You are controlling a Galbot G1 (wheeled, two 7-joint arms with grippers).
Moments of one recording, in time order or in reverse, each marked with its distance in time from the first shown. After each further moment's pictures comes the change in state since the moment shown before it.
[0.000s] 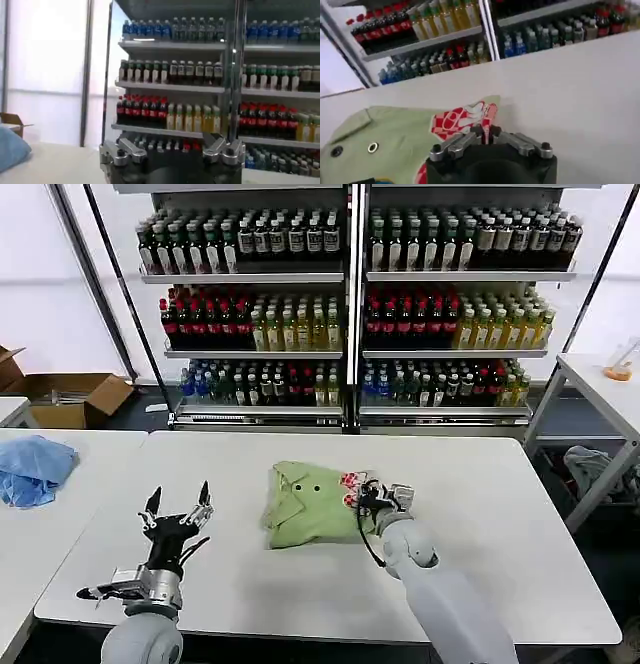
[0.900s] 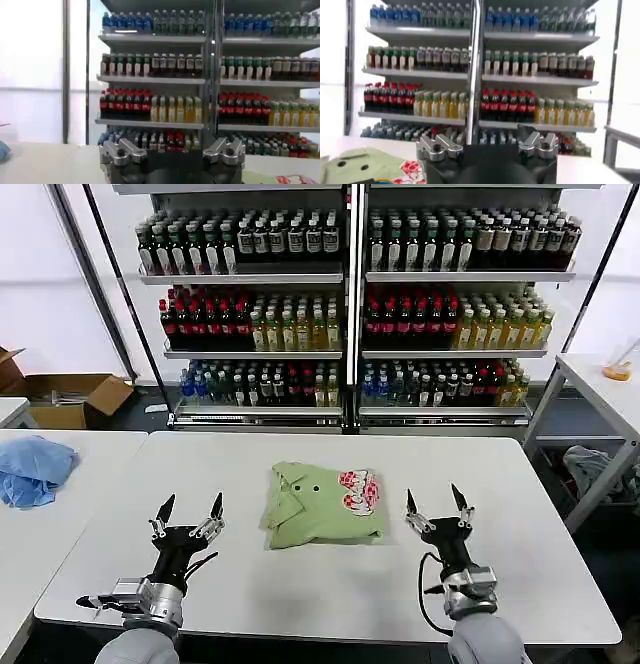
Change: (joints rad) left arm 0.079 0.024 0.002 -0.085 0.004 0.055 0.059; right arm -0.614 -0.146 0.315 0.578 -0.521 0.370 -0.120
